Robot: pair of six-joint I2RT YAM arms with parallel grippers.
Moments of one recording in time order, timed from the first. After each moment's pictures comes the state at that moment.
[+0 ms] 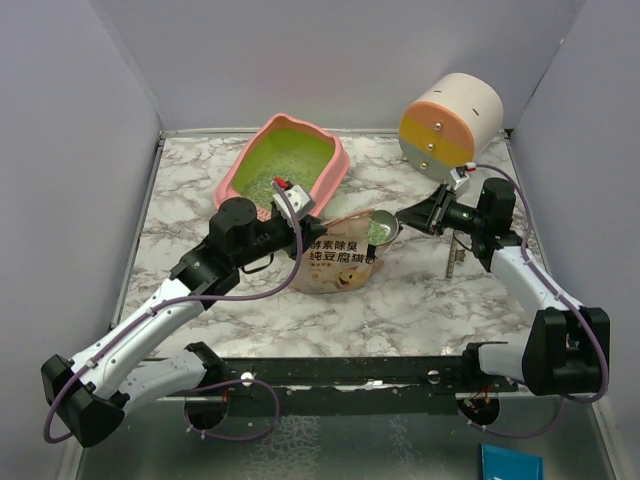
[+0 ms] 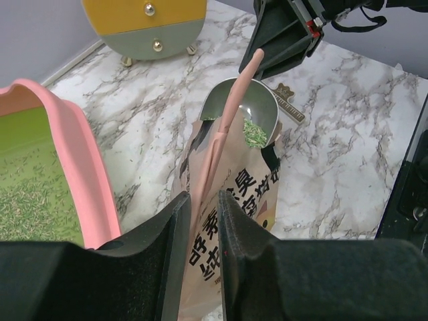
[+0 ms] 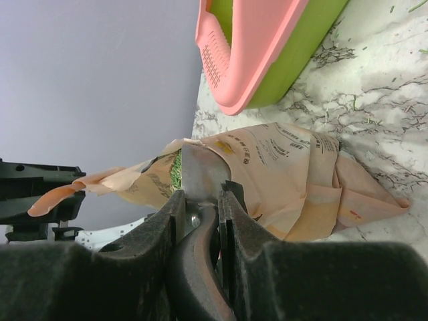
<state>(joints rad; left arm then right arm) -0.71 0.97 0.93 -0.14 0.28 0.03 0.02 1.26 0.73 0.20 -0.95 0.92</state>
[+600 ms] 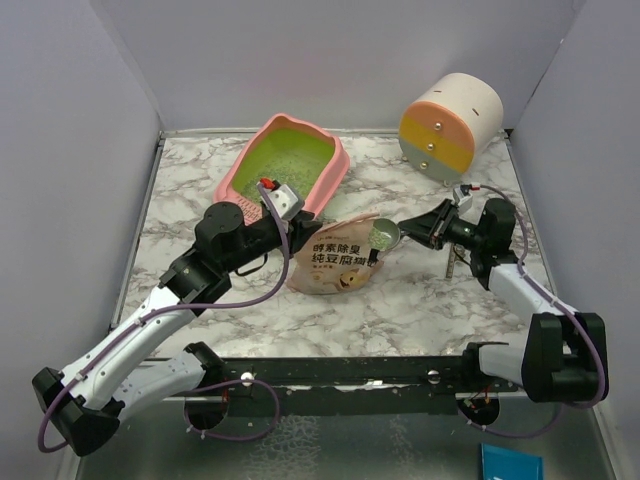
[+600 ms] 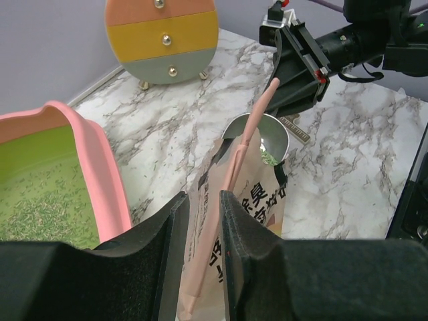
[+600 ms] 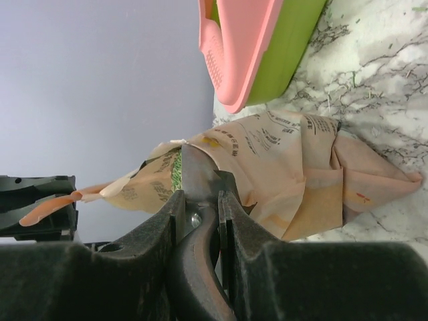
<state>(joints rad) -0.71 0.90 0.93 -0.12 0.25 0.03 0.00 1.22 0.57 0.40 -0.94 1.10</state>
